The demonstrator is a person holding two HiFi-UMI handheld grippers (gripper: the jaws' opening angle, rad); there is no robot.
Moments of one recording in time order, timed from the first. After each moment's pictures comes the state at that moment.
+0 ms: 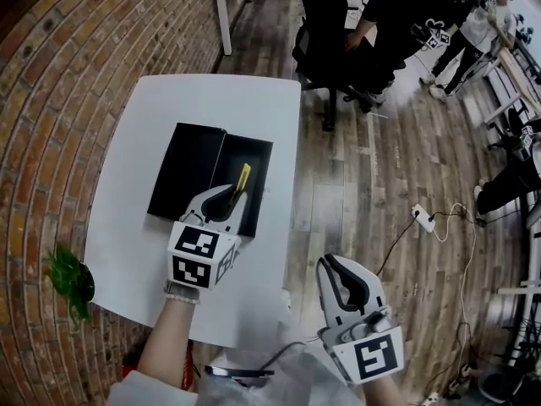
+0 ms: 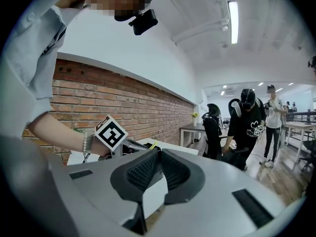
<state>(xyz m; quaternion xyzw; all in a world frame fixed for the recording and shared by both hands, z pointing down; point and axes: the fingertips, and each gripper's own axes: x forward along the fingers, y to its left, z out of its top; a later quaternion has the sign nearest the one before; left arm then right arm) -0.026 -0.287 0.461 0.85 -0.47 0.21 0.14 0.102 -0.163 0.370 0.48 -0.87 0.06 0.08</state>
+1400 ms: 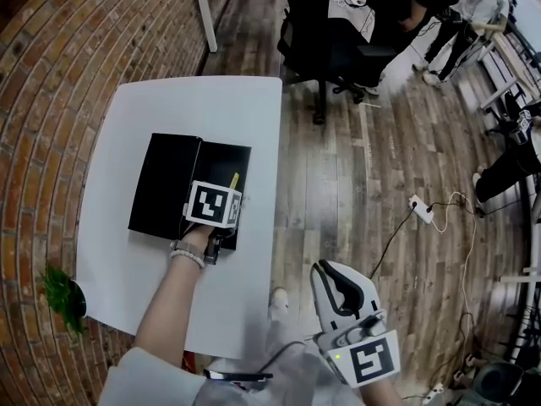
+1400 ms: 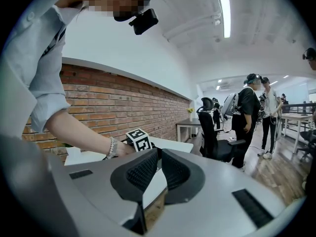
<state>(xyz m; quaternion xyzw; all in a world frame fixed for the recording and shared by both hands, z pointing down) -0.008 -0.348 0.602 0.73 -0.44 0.41 0.33 0.138 -0.188 0.395 0.49 -0.86 0.10 0.09</state>
